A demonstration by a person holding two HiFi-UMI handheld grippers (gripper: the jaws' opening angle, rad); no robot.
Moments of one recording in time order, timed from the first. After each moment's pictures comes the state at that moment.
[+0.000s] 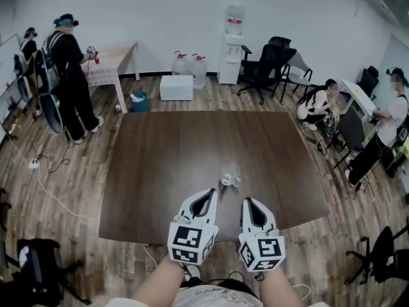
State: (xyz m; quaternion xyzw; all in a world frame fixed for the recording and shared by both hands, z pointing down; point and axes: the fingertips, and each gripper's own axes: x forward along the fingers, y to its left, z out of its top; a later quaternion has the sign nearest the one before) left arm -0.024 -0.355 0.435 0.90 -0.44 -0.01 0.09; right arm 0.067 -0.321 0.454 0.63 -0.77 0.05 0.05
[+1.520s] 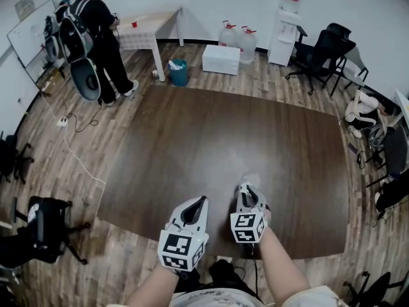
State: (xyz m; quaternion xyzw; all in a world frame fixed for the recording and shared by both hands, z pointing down) left arm -0.026 -0.452 0.549 0.81 -0.56 0.07 0.16; right arm 0.094 -0.528 0.670 0.51 -0.80 -0.01 0.31
